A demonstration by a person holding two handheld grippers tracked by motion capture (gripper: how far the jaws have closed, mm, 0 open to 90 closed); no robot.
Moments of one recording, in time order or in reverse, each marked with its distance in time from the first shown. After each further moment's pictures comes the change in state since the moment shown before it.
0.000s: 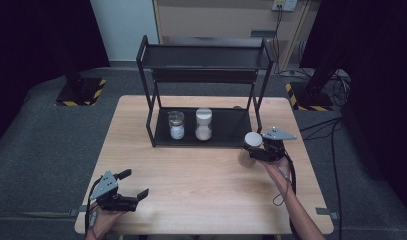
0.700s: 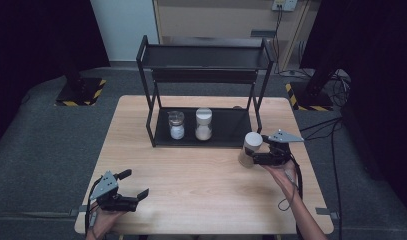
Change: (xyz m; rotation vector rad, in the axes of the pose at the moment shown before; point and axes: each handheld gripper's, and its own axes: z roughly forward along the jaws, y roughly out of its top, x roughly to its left) left arm 0.000 0.000 0.000 0.001 -0.001 0.000; right arm -0.004 0.001 -0.020 0.009 0.029 0.040
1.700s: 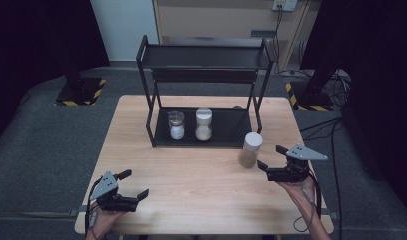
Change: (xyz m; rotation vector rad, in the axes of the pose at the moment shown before) left arm 0.000 0.000 0.000 -0.003 -0.003 0.002; right arm 0.020 -0.014 -0.069 -0.047 -0.007 -0.015
